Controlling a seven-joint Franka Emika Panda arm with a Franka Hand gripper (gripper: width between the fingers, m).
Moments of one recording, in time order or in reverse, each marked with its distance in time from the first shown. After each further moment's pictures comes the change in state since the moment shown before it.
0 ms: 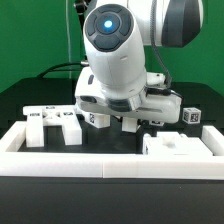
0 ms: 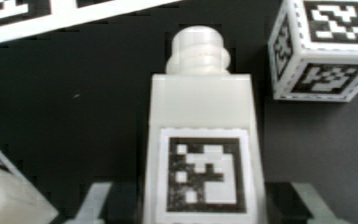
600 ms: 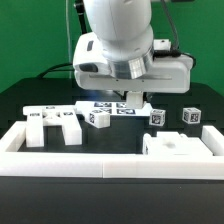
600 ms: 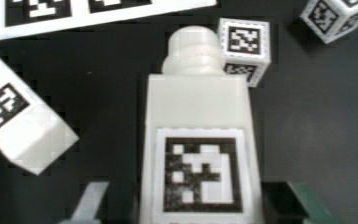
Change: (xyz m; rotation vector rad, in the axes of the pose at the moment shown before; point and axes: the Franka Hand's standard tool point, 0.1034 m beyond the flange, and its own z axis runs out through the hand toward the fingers) arm -0.013 -0.017 -0.079 0.021 0.040 -0.061
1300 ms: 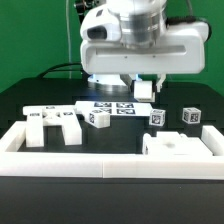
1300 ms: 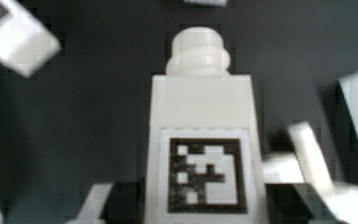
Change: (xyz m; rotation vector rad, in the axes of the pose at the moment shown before) arm 0.012 -0.024 -0.051 0.014 0.351 -0.040
